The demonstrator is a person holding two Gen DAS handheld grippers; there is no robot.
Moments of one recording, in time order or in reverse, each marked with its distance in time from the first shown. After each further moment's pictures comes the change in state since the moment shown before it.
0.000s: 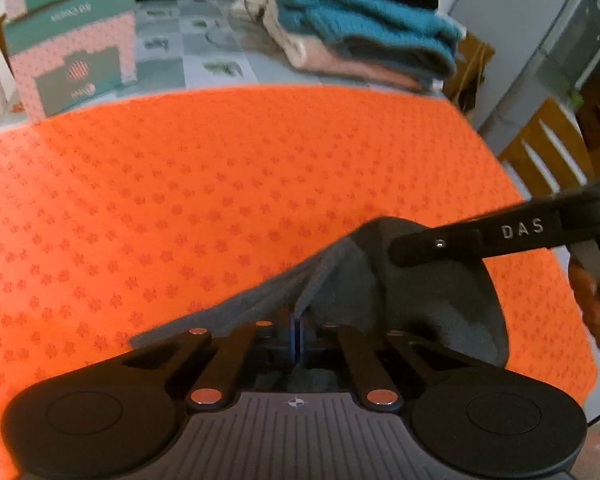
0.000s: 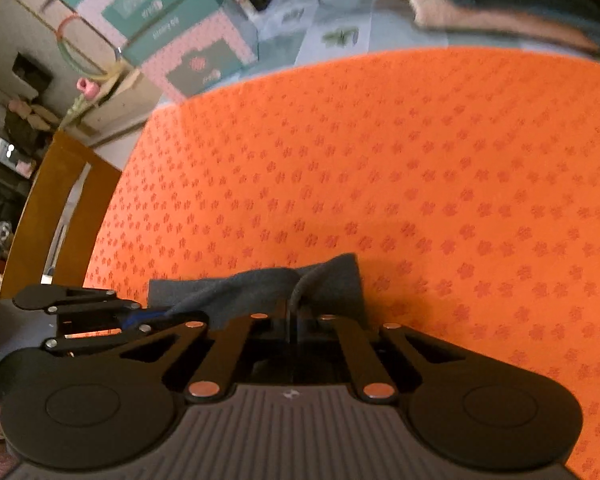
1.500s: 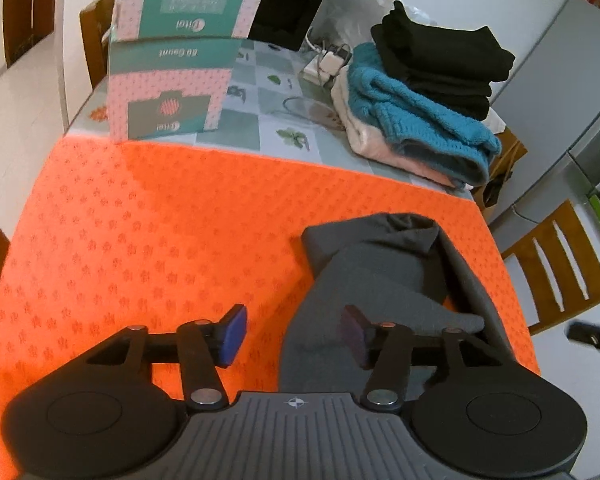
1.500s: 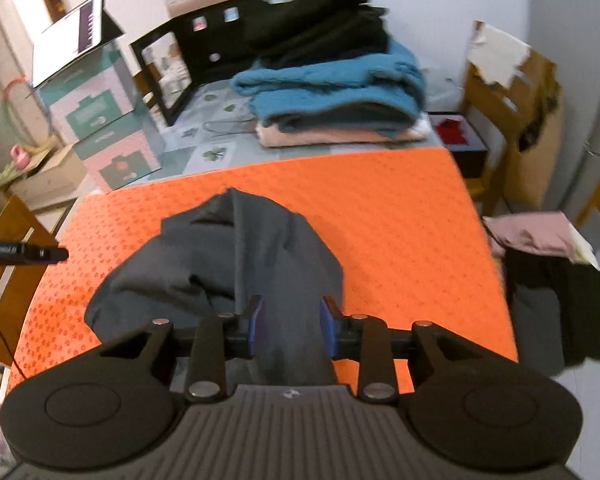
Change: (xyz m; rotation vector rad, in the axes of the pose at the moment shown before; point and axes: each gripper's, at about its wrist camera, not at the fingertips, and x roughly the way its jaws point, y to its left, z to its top) left arm -0.058 0.056 0.028 -0.217 -0.099 0.002; right arm -0.173 -0.057 -0.060 -0.008 -0.295 -0.287
